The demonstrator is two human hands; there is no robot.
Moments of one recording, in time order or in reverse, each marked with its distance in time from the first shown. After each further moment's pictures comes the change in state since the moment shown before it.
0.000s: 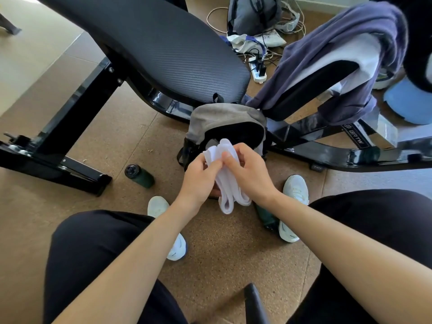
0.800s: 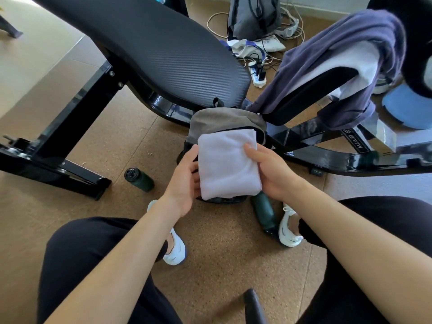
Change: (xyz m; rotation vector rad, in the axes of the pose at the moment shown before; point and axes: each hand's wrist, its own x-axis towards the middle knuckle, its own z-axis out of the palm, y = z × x) left_hand 0.016 -0.008 -0.028 -0.377 -0.067 -0.349; right_hand 0.024 0.005 -0.036 0.765 -0.162 0.471
